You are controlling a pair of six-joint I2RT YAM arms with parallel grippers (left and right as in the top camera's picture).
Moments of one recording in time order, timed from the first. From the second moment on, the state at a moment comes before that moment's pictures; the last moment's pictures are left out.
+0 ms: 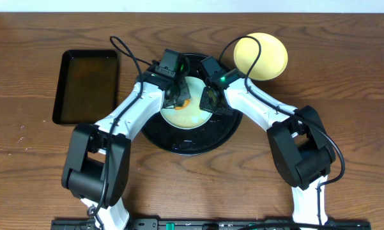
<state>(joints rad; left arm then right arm) -0.38 1.88 1.28 -0.57 0.04 -0.66 0.57 2.13 1.53 -0.76 0.01 0.83</state>
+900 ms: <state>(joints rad) -0.42 1.97 1.30 -0.74 -0.02 -0.62 0.57 2.13 1.54 -0.78 0.03 0.83</state>
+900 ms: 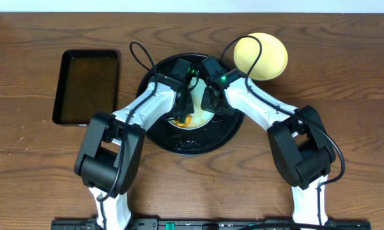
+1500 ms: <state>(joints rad) -0.40 1.82 1.30 -0.73 -0.53 -0.53 0.57 2.13 1.54 -0.77 0.02 0.78</state>
